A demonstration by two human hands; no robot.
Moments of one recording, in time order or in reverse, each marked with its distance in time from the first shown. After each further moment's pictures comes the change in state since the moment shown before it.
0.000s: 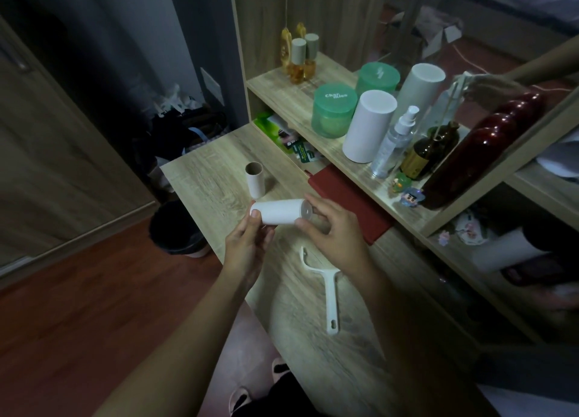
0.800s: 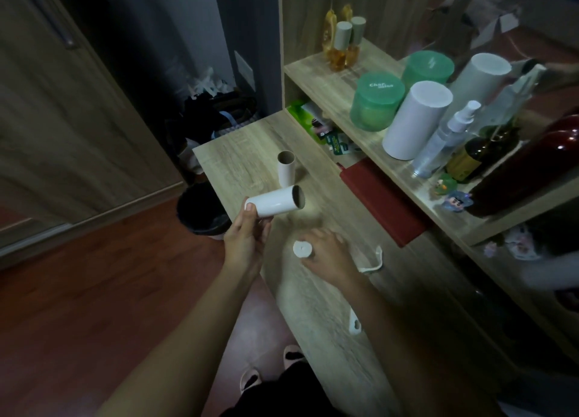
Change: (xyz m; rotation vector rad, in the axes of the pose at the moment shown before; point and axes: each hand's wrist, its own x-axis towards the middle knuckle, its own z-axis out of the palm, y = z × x) left_hand -0.001 0.019 -0.029 -0.139 0.215 0.064; right_hand -0.009 0.060 0.077 -0.543 -0.384 -0.012
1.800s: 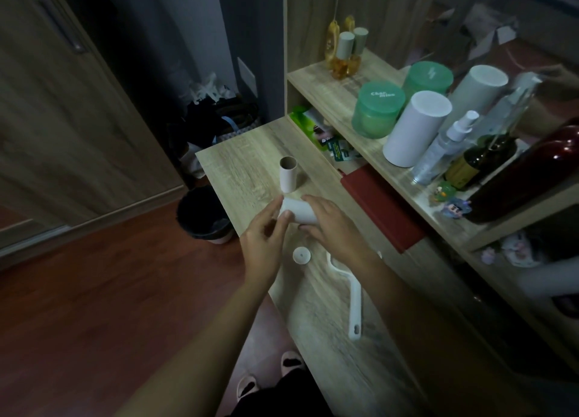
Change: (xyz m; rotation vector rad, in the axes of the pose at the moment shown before) left_hand -0.027 -0.002 0.013 0.848 -0.067 0.546; right_hand 0.030 -0.017 -0.051 0.155 0.080 -0.115
